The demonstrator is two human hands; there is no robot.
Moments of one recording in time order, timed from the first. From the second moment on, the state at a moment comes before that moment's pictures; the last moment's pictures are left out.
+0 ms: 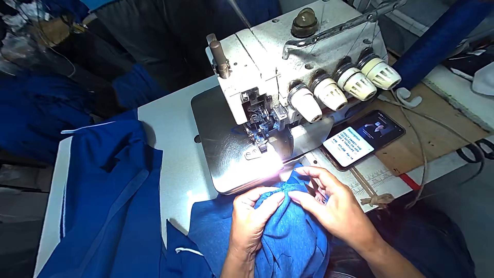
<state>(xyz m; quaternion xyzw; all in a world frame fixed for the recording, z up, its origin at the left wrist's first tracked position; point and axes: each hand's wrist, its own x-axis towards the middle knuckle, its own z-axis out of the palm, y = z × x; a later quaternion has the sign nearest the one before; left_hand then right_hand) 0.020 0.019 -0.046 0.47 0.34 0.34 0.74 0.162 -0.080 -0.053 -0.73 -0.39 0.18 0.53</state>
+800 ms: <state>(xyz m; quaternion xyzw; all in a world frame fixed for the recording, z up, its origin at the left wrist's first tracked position) 0.022 0.018 -0.043 0.42 0.37 0.37 0.74 0.133 -0.082 -0.053 -0.70 -0.50 0.06 0.50</state>
